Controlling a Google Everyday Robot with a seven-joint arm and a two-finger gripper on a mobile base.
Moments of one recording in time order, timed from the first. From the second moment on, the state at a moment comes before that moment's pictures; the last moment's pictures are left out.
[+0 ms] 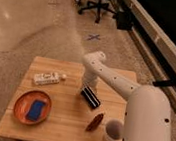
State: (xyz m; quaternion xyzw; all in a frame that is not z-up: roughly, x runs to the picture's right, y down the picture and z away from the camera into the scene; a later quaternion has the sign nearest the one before) arm 0.023 0.110 0.913 -0.25 -0.30 -0.67 0.63
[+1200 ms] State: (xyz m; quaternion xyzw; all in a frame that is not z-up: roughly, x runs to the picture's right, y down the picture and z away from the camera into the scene) arm 0.056 0.043 0.834 -0.13 -0.30 -0.62 0.71
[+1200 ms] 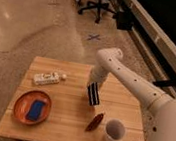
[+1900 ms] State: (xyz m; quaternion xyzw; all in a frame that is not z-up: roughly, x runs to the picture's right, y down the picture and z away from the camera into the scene) arm 0.110 0.031 0.708 -0.01 -0.31 -0.58 0.75
